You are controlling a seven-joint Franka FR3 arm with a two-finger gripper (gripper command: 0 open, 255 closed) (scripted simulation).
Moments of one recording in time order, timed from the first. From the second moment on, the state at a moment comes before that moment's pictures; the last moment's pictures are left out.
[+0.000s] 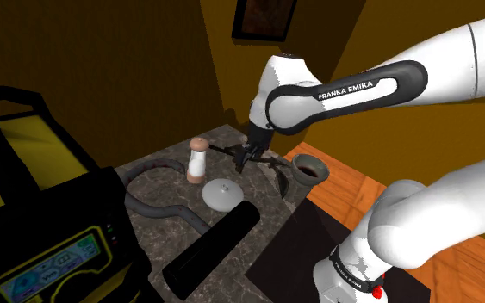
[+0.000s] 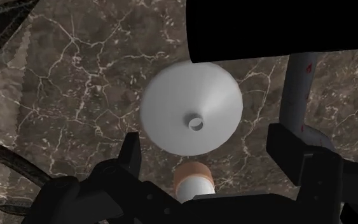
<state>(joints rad) 0.02 -0.44 0.14 -2.65 0.11 2.26 0.02</state>
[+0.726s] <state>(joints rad) 0.00 -0.11 0.20 -2.64 0.05 2.61 0.12</state>
